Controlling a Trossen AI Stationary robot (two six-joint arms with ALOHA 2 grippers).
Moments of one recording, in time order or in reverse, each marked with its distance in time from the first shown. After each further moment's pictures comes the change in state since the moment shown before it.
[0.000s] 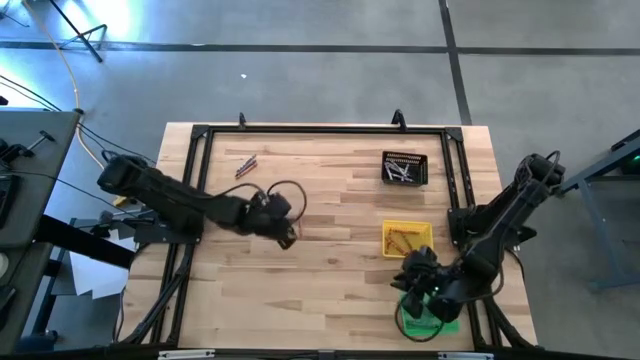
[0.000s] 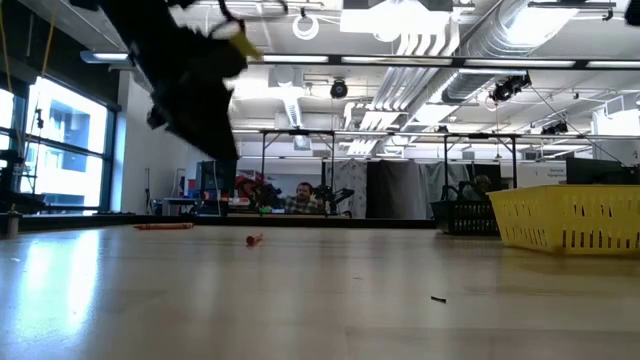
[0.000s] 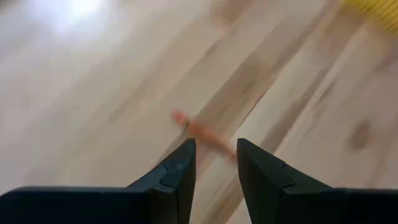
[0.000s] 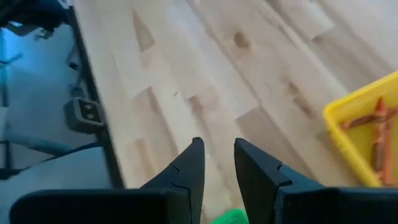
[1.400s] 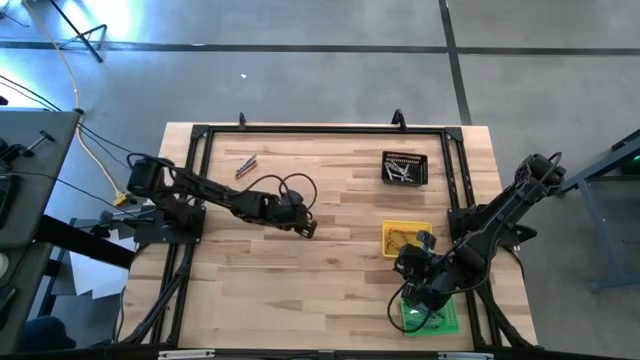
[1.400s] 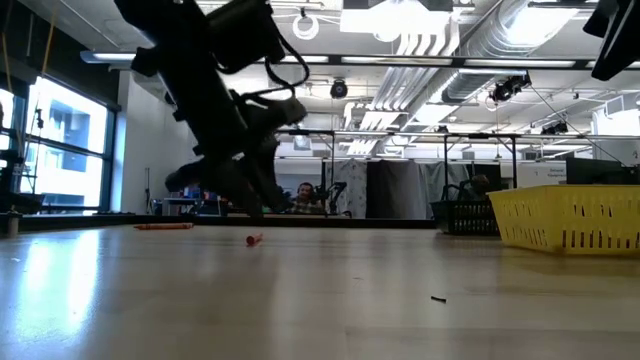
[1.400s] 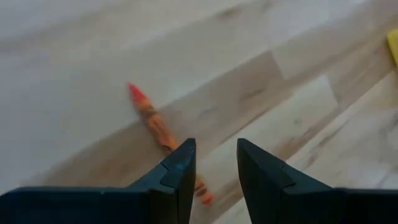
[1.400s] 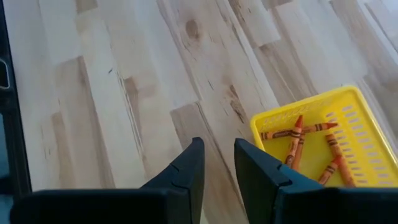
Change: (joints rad) left arm 0.176 0.226 0.000 0.253 0.301 -0.332; right arm -0.090 0.000 0.000 -0.177 -0.038 -0.227
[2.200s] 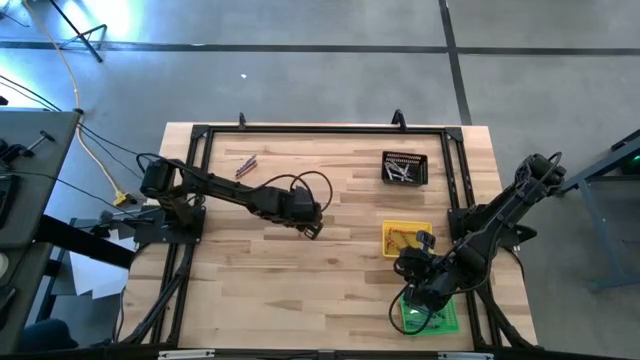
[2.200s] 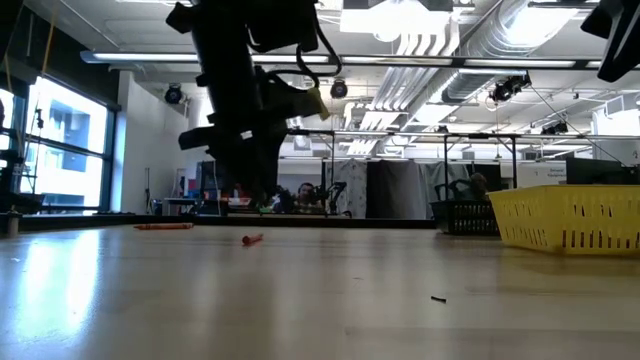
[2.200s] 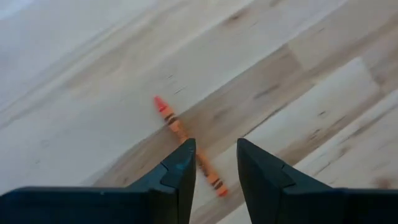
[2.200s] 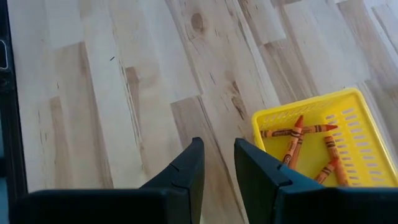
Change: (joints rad) left arm -0.005 0.111 0.317 -0.457 -0.056 0.115; right arm 0.004 0.000 0.000 -0.006 -0.019 -0.062
